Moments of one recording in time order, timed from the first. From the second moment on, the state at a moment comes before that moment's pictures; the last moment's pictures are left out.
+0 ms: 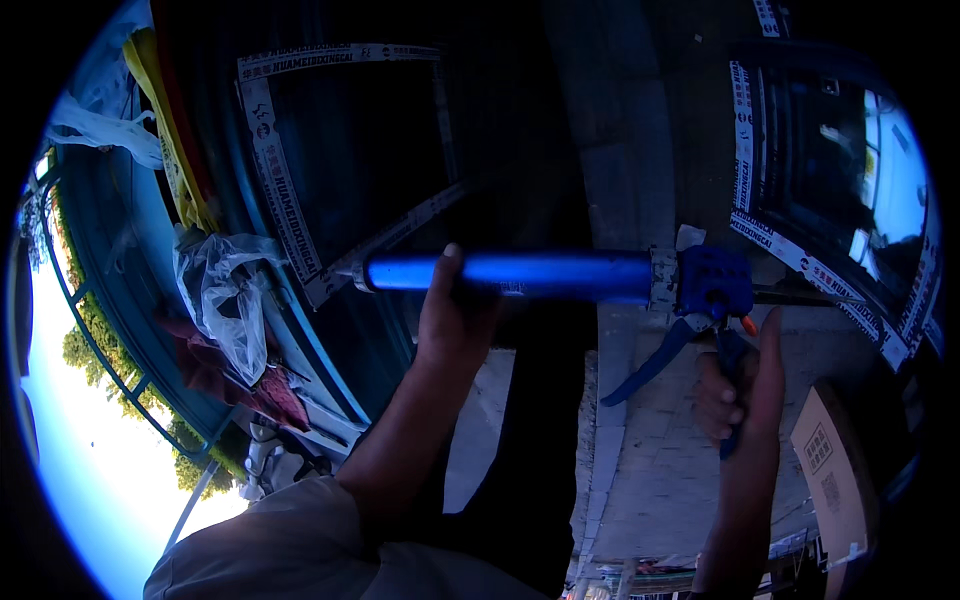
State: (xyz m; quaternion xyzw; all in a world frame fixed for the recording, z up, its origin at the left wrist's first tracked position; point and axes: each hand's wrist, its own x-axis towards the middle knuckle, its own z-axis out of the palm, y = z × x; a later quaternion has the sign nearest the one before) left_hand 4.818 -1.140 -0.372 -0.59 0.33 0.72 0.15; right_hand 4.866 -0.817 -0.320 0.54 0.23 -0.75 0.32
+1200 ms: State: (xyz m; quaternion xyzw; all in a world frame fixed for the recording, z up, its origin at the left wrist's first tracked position) left_hand 4.825 -1.083 -0.498 -0.47 0.56 0.61 0.30; right_hand 5.001 -0.822 -0.331 0.57 0.68 -0.44 0.14
